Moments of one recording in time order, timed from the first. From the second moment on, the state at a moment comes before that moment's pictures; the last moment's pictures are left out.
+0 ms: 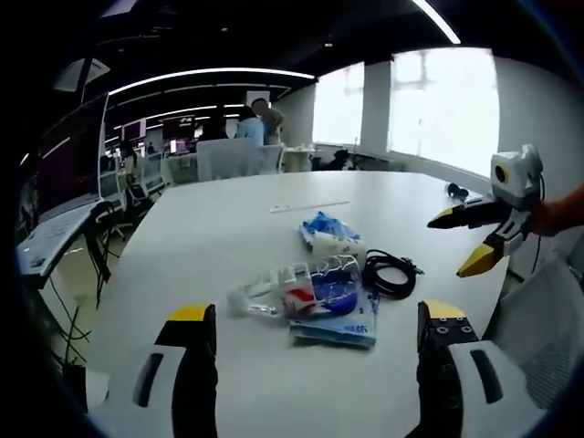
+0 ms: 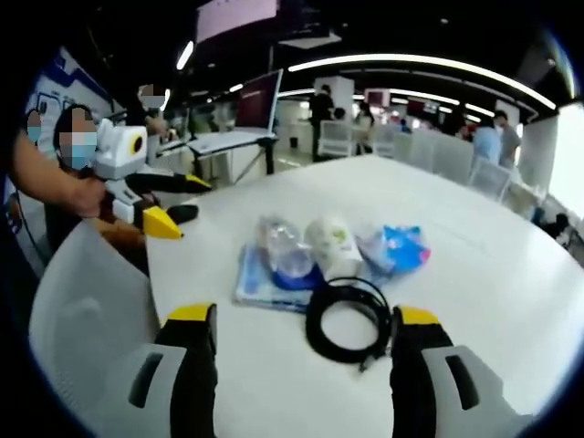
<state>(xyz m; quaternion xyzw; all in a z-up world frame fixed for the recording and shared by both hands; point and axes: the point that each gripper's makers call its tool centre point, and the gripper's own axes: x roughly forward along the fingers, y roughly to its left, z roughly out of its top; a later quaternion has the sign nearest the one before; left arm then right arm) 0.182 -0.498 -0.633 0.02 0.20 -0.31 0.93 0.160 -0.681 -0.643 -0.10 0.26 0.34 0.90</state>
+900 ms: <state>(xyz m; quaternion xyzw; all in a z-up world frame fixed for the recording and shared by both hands) 0.197 -0.476 -0.656 0.00 0.23 -0.27 0.93 0.213 -0.598 -0.643 -0.14 0.26 0.44 0.85</state>
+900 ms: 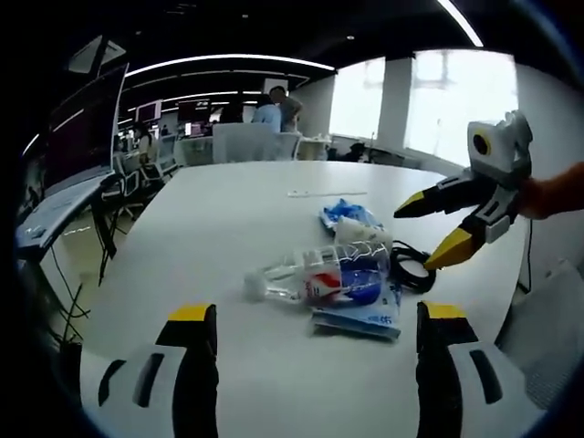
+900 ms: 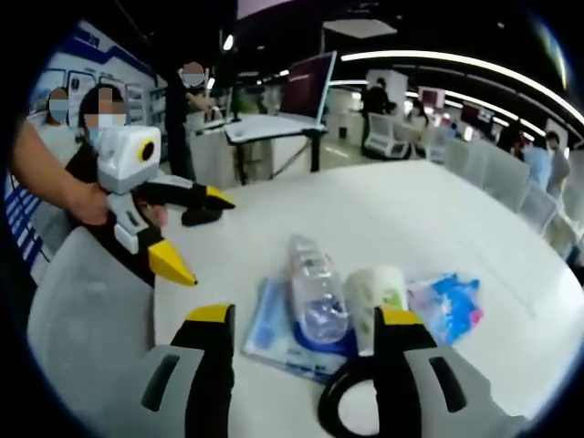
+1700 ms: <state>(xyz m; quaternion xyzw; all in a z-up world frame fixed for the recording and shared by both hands) 0.205 -0.469 -0.668 0.00 0.24 -0.25 0.94 0.243 -0.560 -0.668 -0.20 0.30 0.47 0.81</state>
